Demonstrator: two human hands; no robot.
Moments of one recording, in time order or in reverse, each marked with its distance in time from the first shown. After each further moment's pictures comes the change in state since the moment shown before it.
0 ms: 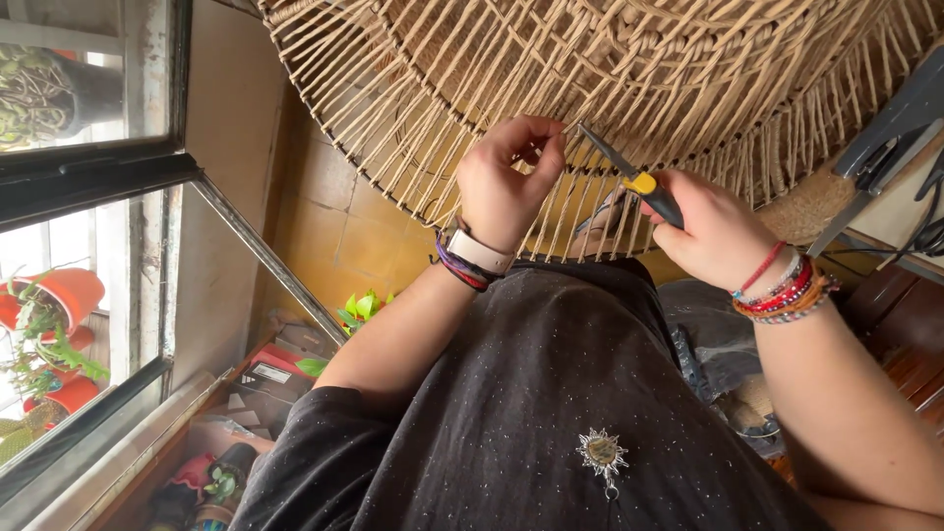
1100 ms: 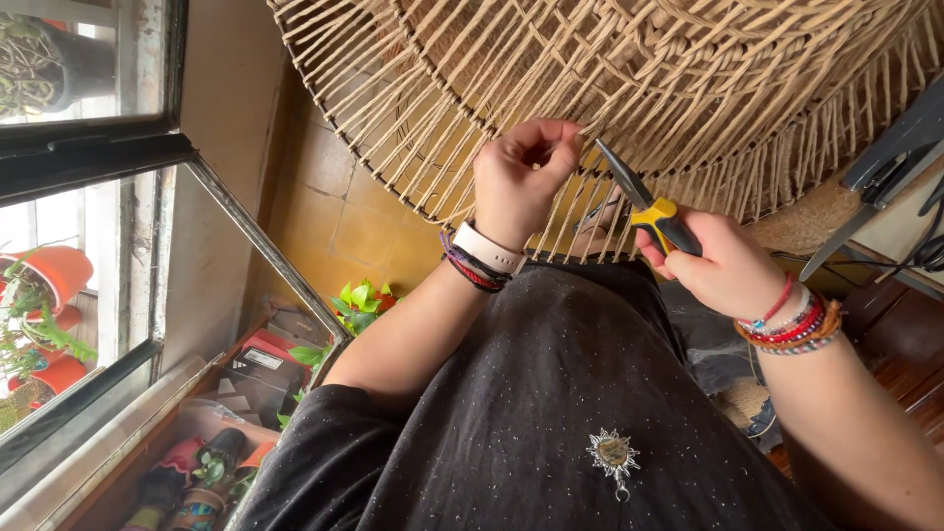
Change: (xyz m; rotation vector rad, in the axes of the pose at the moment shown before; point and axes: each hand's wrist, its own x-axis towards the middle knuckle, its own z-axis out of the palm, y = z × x) left_hand -0.002 -0.008 0.007 -0.219 -0.101 -0.212; right_hand -0.013 -0.025 0.000 0.435 -0.151 0.301
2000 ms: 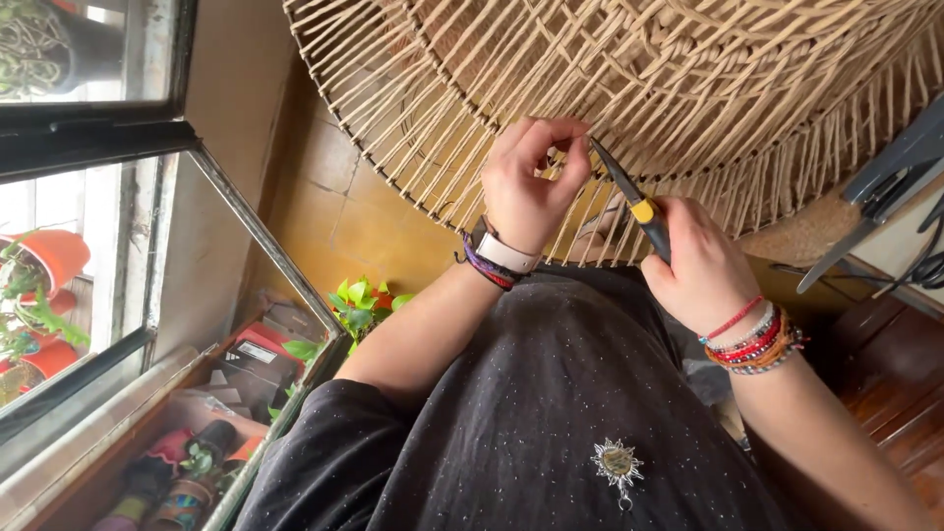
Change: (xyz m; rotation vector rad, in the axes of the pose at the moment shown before) left_hand -0.002 -0.010 0.020 0.208 0.329 0.406; right_hand 0.026 0.072 0.015 -0.599 0.306 -0.228
